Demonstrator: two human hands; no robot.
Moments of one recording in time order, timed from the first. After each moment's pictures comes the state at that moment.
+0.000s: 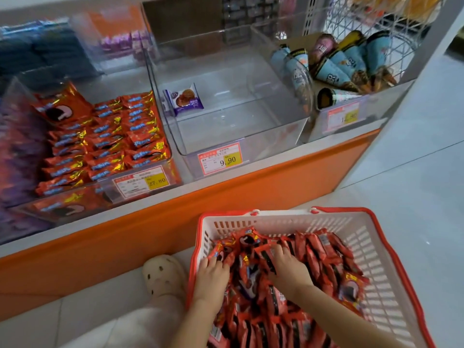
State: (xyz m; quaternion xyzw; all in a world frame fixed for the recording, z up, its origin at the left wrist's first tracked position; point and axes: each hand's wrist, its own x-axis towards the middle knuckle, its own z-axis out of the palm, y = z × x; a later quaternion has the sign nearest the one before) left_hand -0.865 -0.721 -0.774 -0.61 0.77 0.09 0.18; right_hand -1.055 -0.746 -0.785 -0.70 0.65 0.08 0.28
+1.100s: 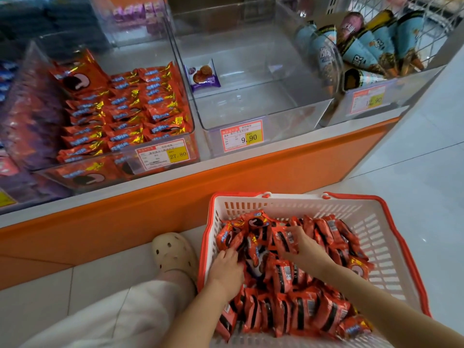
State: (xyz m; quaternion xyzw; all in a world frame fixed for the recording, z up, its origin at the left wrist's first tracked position) left_hand -0.867 -0.702 -0.785 -0.51 0.80 0.14 0.27; right_hand -1.072 -0.743 -0.737 -0.65 0.63 0.01 0.42
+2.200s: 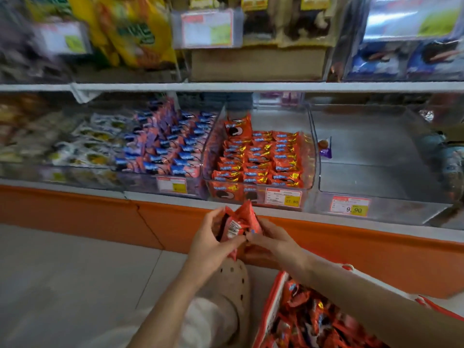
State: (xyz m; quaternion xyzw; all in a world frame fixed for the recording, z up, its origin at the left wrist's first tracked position) left_hand -0.731 -0.653 -0.578 -0.72 0.35 0.31 -0.51; right_hand -0.866 -0.750 -0.580 -0.55 0.30 -0.13 0.77
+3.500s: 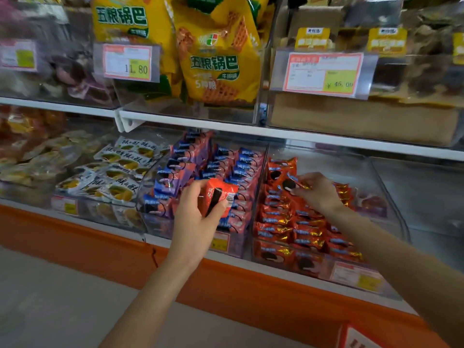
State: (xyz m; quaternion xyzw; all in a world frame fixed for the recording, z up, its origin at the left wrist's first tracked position) left_hand -0.577 -0.693 -0.510 -0.72 0.39 0.08 -0.57; right_hand -0.711 -0.929 -0.533 -0.78 0.45 -0.26 0.36
